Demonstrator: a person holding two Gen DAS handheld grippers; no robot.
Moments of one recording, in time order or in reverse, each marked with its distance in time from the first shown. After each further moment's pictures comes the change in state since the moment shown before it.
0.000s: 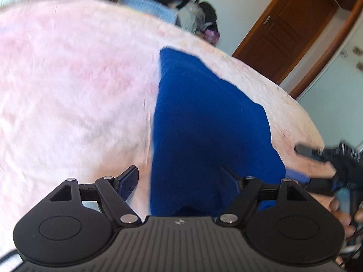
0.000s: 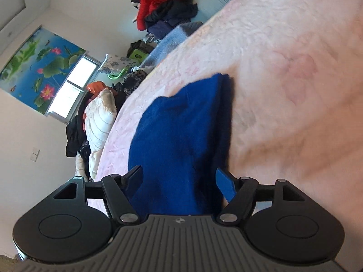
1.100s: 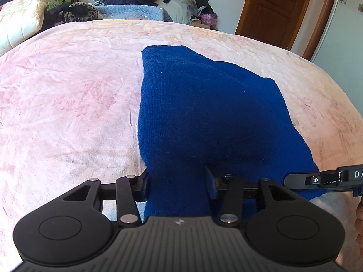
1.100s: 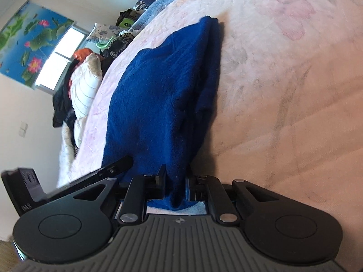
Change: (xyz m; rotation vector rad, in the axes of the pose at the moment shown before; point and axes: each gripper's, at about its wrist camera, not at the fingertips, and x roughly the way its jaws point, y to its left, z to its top) left arm 0.033 -0.051 0.008 0.292 0.043 0.217; right arm 0.027 0.009 -0.035 -0.081 0.146 -0.088
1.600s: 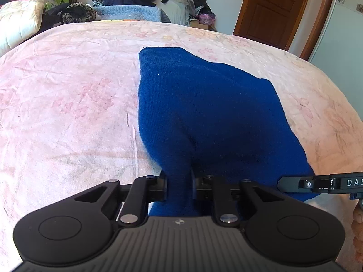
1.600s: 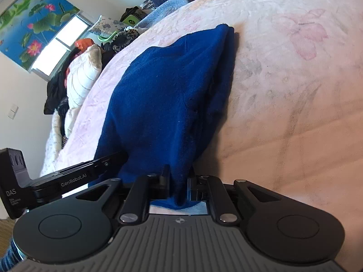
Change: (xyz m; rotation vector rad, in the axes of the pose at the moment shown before) left arm -0.004 -0.001 0.004 -0.009 0.006 -0.017; right arm -0.003 0.013 -0.004 -0.080 -0.016 -0.045
